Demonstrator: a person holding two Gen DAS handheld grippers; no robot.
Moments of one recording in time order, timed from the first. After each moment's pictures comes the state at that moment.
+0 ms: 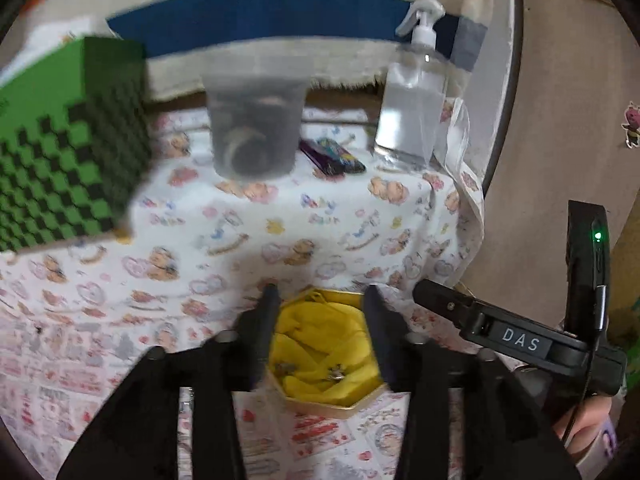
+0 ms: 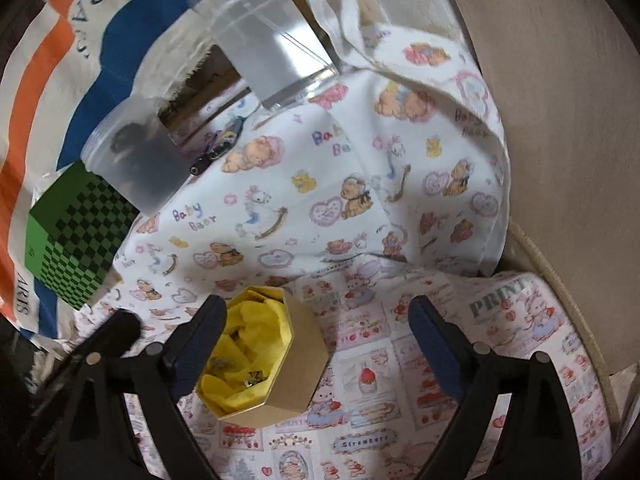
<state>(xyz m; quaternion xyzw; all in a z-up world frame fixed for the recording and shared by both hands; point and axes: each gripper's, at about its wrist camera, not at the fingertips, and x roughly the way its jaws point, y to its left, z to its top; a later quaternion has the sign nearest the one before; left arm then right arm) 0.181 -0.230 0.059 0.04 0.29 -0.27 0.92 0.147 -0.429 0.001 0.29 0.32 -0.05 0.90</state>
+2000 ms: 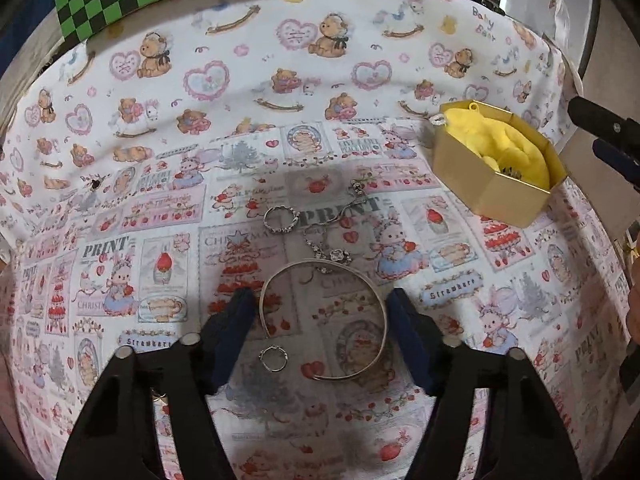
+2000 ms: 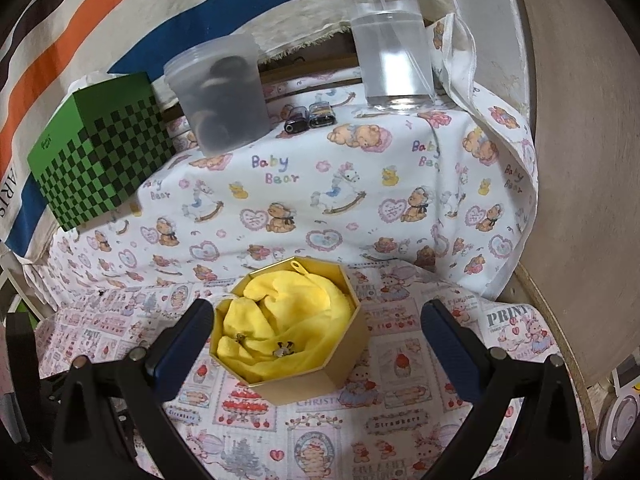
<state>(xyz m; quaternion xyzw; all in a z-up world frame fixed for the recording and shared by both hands) 0.181 -0.127 -0.054 0.08 0.46 -0.16 0.87 0.136 -0.349 0.016 0.14 0.31 -0.05 0.94</state>
